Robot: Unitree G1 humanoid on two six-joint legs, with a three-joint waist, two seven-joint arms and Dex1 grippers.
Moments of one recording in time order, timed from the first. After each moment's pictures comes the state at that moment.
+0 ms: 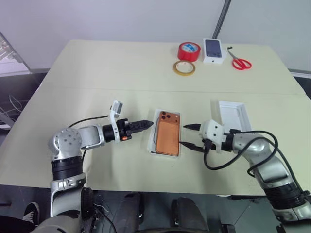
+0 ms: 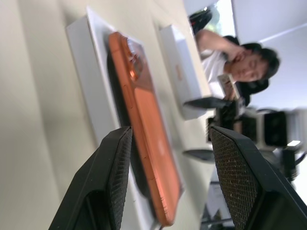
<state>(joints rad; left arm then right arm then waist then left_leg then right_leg) -0.53 0.29 0.32 0.01 -0.97 1.46 -0.47 -0.24 -0.67 0.12 -0.20 0.18 0.18 0.93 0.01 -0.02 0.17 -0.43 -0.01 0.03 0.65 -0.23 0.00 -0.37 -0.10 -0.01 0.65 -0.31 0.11</state>
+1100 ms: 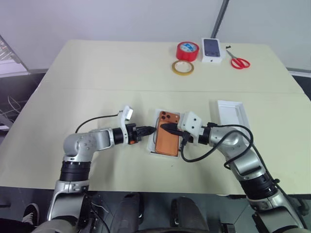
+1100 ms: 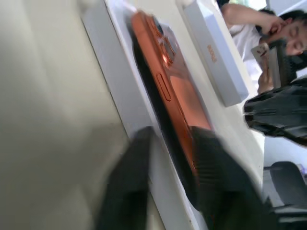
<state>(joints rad) -0.50 0.34 0.10 0.02 -0.79 1.19 -0.59 -0.36 -0.49 0.24 -0.19 0.13 0.23 0.83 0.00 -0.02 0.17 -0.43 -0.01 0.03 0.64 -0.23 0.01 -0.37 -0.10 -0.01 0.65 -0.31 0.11</state>
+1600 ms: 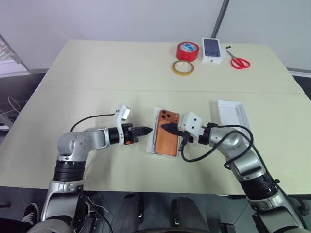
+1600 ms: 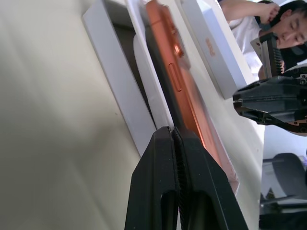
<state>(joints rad) -0.49 0.35 0.08 0.00 -0.79 1.23 -0.60 -0.36 -0.50 0.24 -0.18 0.13 0.23 0.83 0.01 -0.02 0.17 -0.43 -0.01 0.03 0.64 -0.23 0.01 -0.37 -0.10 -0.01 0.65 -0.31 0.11</state>
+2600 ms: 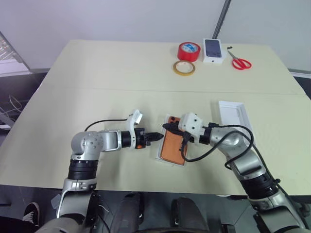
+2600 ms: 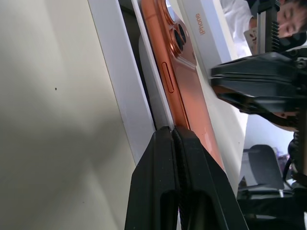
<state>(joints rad) -0.52 0.24 0.08 -0.01 -0.80 1.34 -0.51 -0.36 -0.54 0.26 -0.14 0.06 0.18 0.83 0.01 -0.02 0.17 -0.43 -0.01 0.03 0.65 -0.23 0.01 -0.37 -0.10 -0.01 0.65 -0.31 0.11</state>
